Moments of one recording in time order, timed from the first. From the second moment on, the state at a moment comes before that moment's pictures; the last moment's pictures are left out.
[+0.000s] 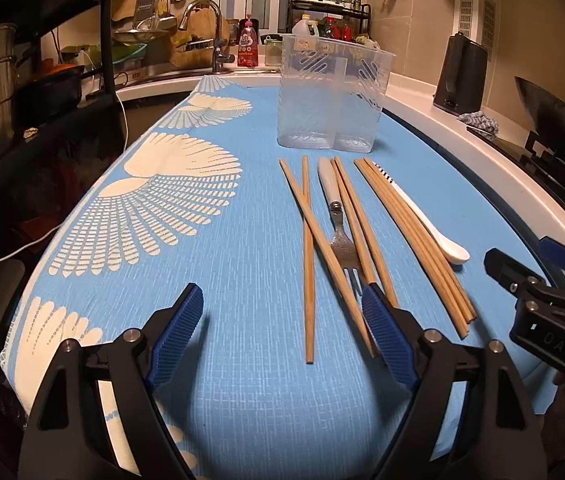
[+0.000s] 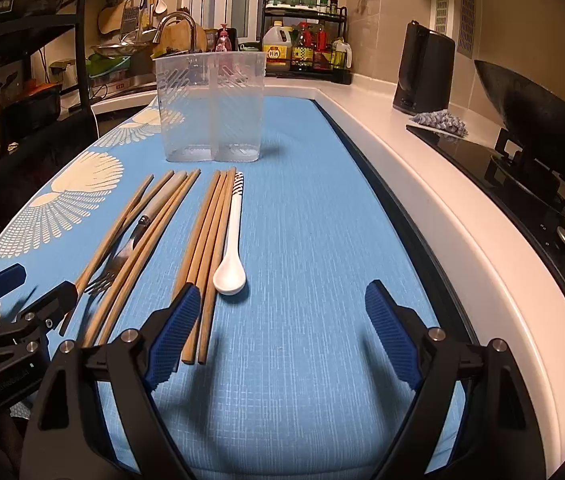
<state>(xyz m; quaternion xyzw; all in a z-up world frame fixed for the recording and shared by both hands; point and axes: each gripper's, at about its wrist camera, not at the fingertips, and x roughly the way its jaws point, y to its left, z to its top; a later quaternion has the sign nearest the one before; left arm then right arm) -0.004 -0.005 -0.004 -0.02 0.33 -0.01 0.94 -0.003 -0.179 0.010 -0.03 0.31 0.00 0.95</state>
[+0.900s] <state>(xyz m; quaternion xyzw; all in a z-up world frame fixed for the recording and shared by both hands) -0.009 -0.011 0.003 -0.01 0.32 -0.02 0.95 -0.001 -0.179 0.009 -0.02 0.32 0.00 0.95</state>
